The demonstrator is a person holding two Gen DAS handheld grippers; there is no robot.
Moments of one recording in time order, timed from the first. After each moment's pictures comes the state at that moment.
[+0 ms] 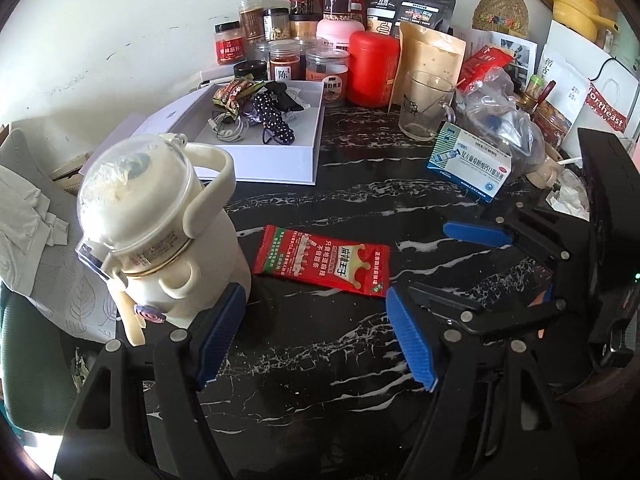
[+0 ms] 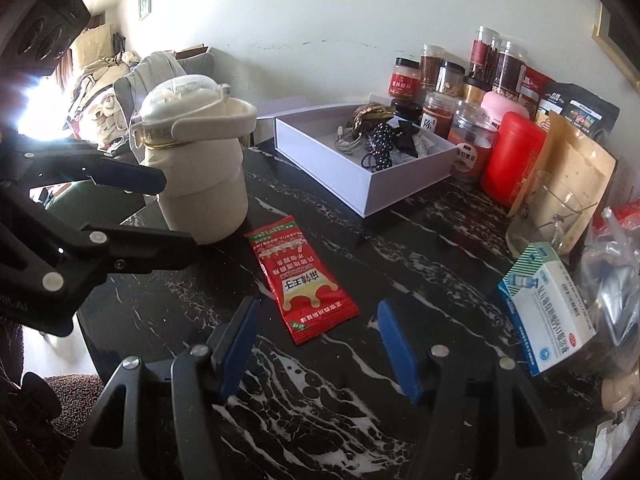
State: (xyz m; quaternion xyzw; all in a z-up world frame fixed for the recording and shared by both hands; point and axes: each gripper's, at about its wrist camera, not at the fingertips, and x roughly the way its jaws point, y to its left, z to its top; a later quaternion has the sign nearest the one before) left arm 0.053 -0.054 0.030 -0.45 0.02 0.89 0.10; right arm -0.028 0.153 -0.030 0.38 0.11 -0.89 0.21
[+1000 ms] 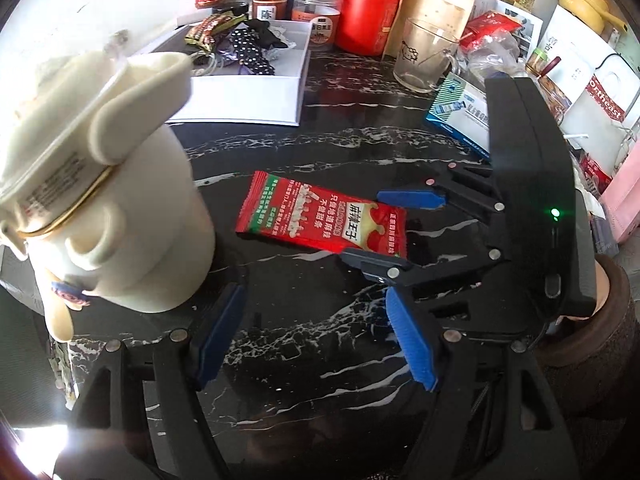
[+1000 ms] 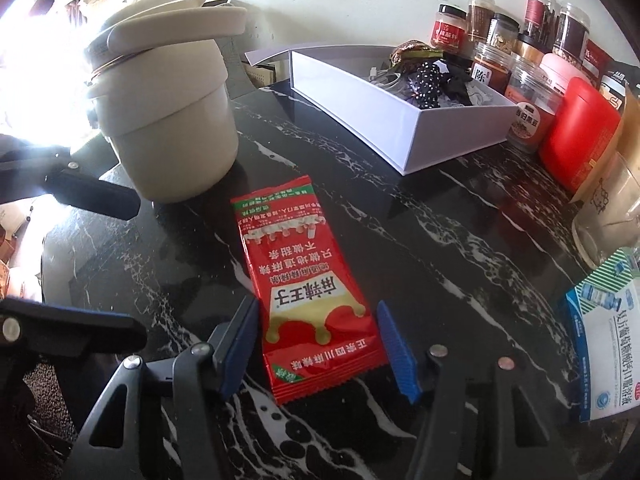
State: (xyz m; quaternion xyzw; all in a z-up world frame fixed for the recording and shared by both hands) left arm 0.025 -0.050 -0.029 -0.52 0.00 0.84 0.14; right arm -0.079 0.131 -0.091 0.44 0.14 -0.85 0.26
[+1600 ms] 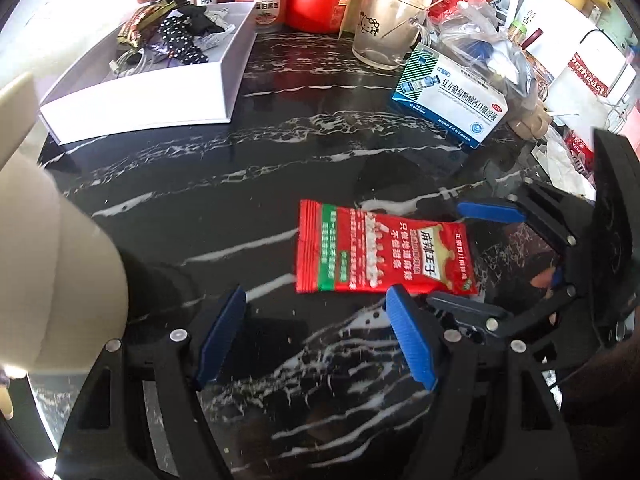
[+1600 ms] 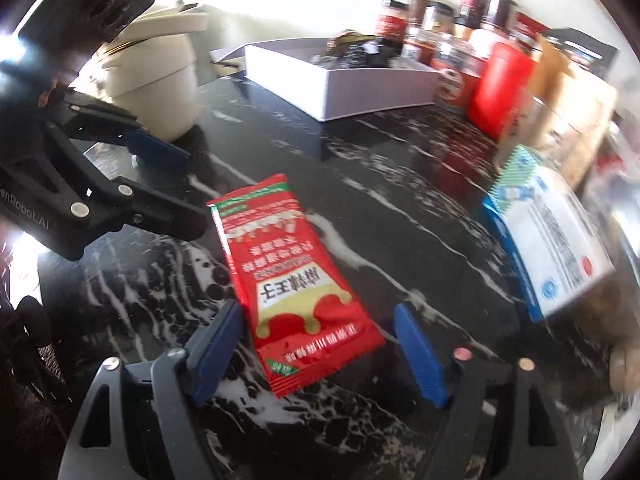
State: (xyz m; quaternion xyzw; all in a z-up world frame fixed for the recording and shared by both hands) left arm -0.013 -0.002 -0.060 -0.53 0.01 0.82 0.20; right arm -0.022 0.204 -0.090 0.43 0.14 -0.87 0.19
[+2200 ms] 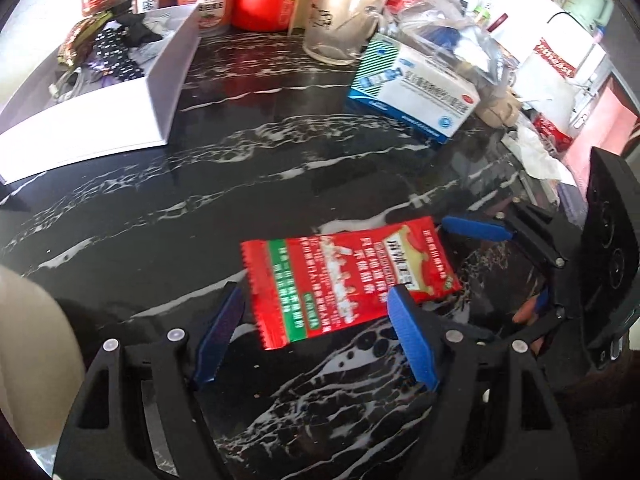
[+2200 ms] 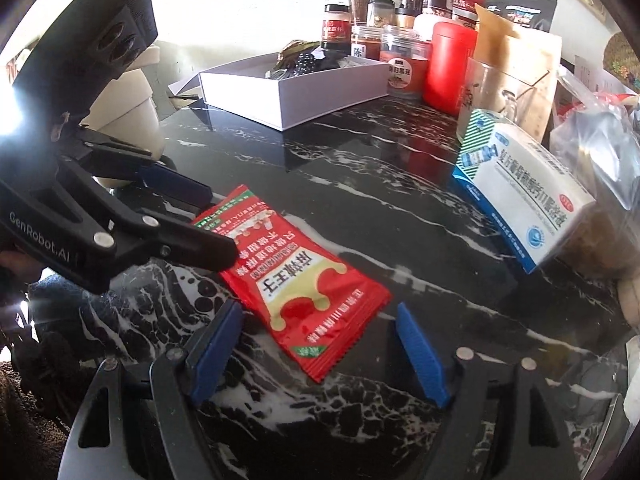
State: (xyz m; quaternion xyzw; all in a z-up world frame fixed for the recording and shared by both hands) left arm -0.037 0.023 -0.073 -0.52 0.02 0.80 0.28; right arm -0.018 0.213 -0.096 0.42 0.07 -0.89 0.14
